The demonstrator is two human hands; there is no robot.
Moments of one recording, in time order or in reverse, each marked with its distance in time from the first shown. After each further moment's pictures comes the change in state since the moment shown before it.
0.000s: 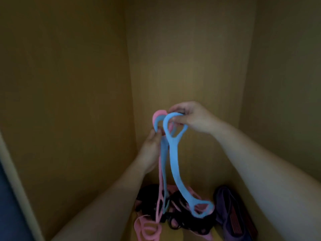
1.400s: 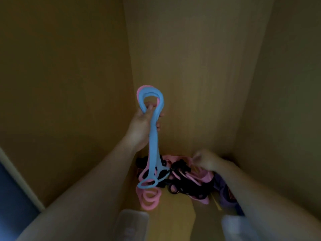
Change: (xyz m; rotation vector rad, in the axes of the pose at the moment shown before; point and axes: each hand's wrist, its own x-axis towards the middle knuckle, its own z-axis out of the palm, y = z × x) left_hand -0.022 0.004 -0.022 0.028 0.042 -0.108; right_hand -0.116 0.199 0.065 -0.367 -0.312 0.662
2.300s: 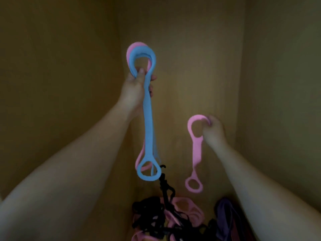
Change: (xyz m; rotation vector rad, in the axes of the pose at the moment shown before) left_hand 0.075 0.175 0.067 0.039 0.036 0.491; right_hand -0.006 -0.100 -0.170 0.567 0.974 -0.318
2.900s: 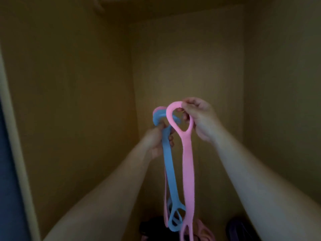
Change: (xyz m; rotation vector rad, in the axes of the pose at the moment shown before) left_hand -0.045 -0.049 -0.011 -0.179 -0.129 -0.539; right_hand -0.011 -0.141 0.013 0.766 -0.341 -0.070
